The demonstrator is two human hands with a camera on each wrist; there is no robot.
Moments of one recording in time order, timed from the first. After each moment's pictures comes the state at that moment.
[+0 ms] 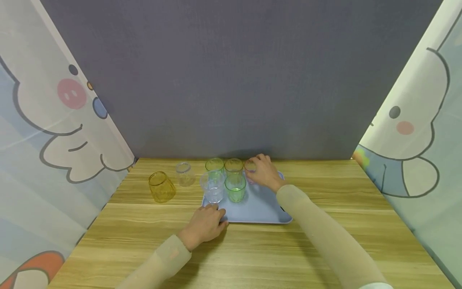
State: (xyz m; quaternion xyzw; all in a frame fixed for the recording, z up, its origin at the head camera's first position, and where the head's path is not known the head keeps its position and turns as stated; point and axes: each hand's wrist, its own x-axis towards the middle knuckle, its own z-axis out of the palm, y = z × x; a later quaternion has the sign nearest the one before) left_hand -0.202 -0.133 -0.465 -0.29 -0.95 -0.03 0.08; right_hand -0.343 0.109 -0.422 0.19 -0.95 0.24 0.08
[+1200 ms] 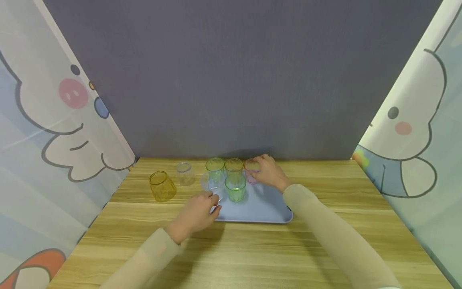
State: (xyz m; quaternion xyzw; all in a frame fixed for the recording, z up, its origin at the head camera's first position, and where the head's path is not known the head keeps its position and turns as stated) left_hand -0.205 -0.149 -0.426 -0.31 -0.92 -0.10 0.19; right_hand -0.332 0.122 -0.404 0.21 -0.95 0.23 0.06
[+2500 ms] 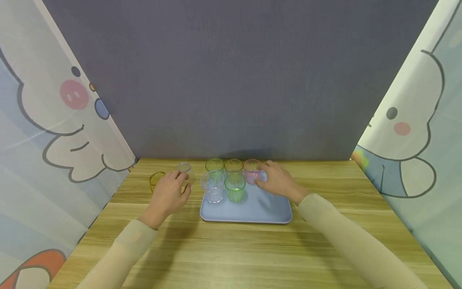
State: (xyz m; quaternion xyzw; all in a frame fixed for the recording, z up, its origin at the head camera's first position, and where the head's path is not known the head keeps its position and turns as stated) left_hand -0.227 -0.216 -0.393 -0.20 -0.93 -0.10 0.27; right_hand -0.291 0.145 -0.392 0.26 -0.94 0.20 0.09
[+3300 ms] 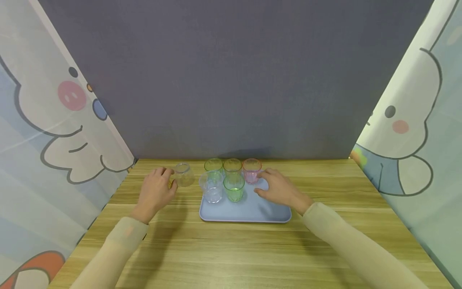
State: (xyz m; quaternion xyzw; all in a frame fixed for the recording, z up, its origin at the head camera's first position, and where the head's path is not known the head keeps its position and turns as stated) left_hand -0.238 -0.251 -0.397 -0.14 -0.95 -0.10 0.26; right_hand -0.267 0.148 -0.401 0.27 -0.94 0.21 0.08
